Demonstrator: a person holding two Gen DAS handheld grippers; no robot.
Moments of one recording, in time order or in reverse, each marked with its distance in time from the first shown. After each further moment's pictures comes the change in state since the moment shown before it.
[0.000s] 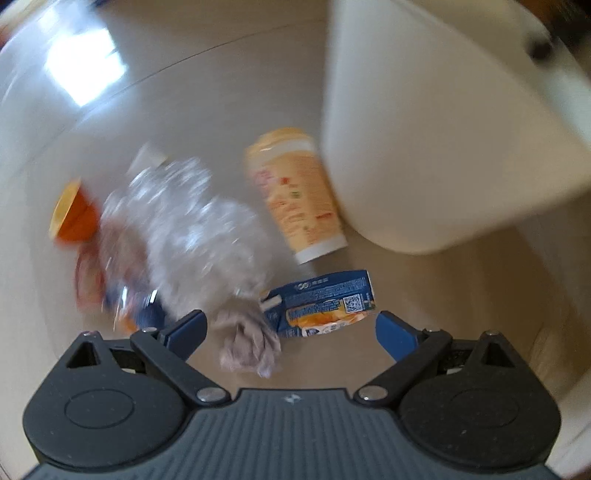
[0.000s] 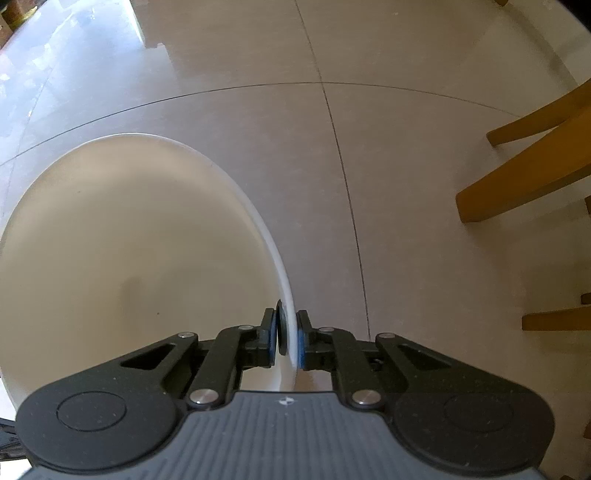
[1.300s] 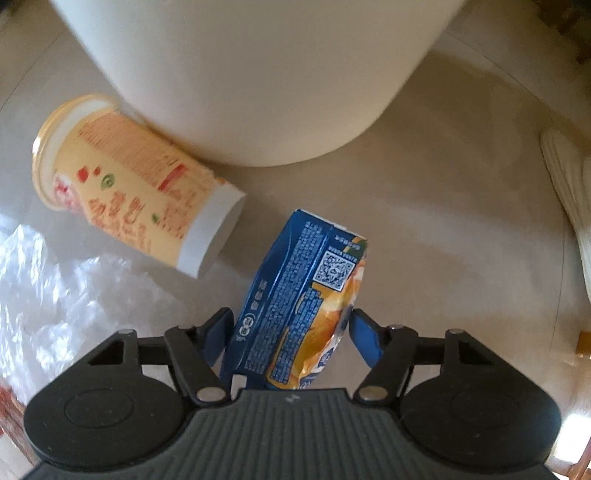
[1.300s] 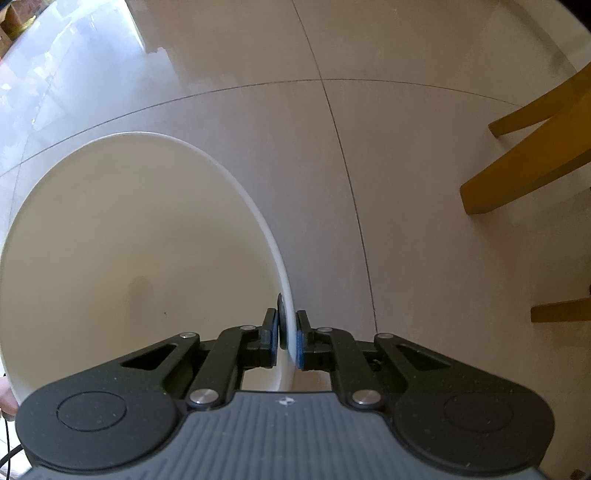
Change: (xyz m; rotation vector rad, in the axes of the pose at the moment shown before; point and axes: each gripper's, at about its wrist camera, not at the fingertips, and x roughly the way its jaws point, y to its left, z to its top) left arm 0.124 -0.059 -0.012 0.613 0.098 -0.172; right arm -0.001 -0.003 -0.006 0.029 0.005 0.027
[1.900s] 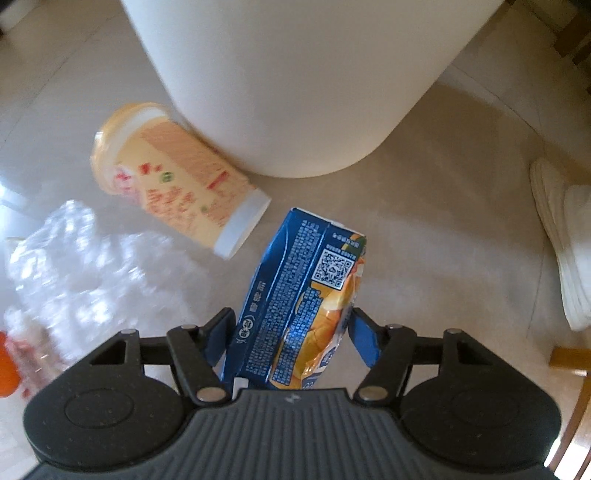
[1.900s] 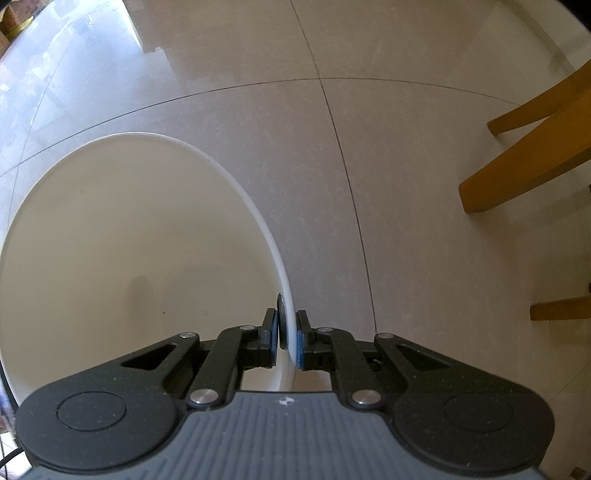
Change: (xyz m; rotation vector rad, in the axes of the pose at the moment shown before) left arm -0.059 0.029 -0.020 -0.111 -0.005 0.012; right arm 0.002 -0.001 0.003 0.007 0.002 -0.003
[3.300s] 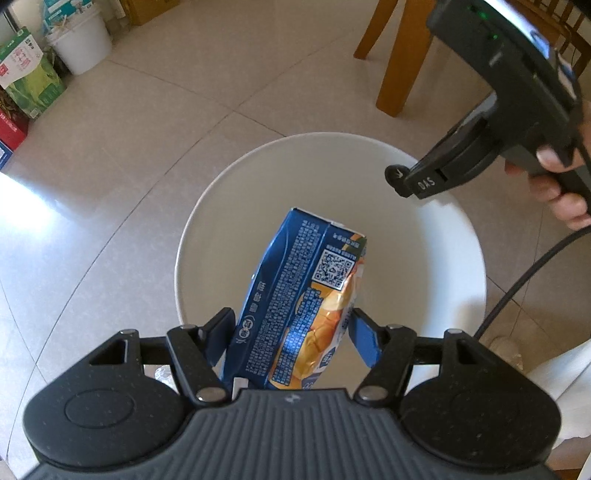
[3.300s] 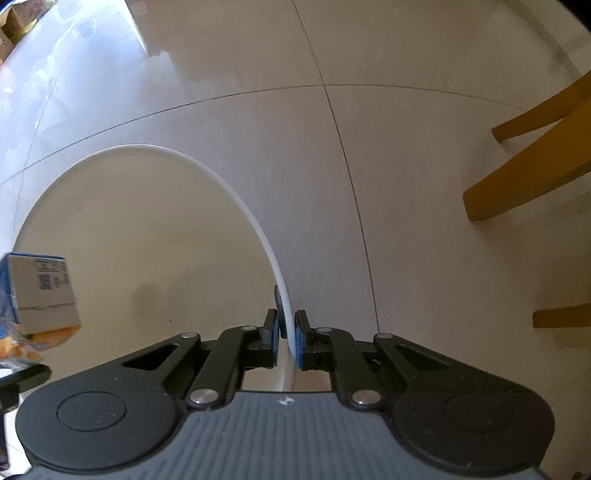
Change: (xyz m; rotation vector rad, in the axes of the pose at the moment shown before) left arm -0.214 0.007 0.172 -0.169 -0.132 0.123; right arm -0.002 -0.004 0.010 -0.004 -0.007 0.015
